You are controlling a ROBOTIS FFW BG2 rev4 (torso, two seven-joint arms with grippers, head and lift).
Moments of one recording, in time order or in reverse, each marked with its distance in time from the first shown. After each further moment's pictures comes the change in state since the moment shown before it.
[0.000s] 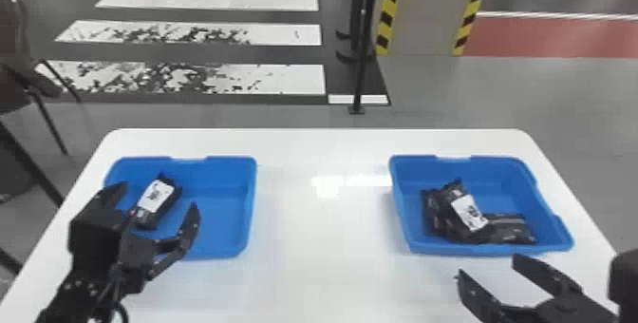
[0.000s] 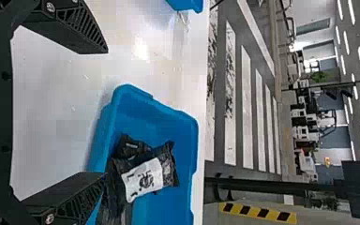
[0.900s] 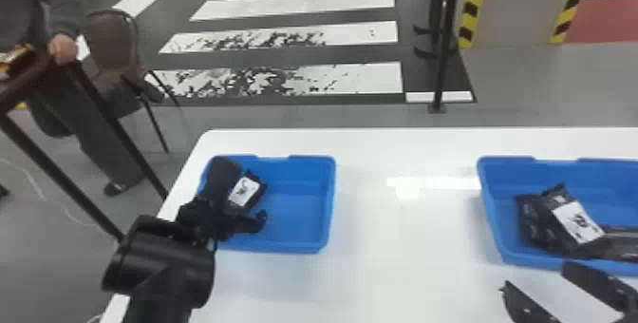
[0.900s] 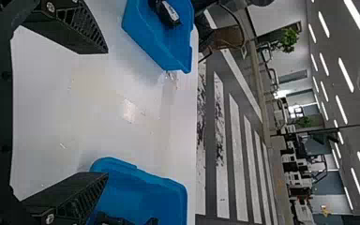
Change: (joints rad) left arm -0.546 0.087 0.044 0.658 -0.176 0.302 -0.280; right arm -0.042 -0.041 0.125 0.043 -0.056 -0.059 0.058
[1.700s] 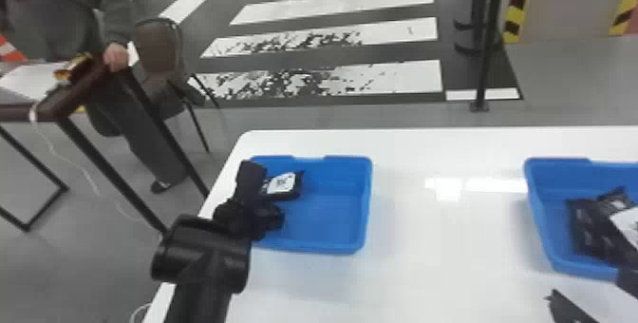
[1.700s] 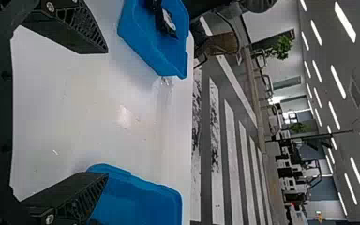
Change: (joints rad) left arm -0.051 -0.023 0.063 0.108 0.056 0.038 0.056; right arm 0.002 -0.007 0.010 0.012 -0.013 -0.032 0.012
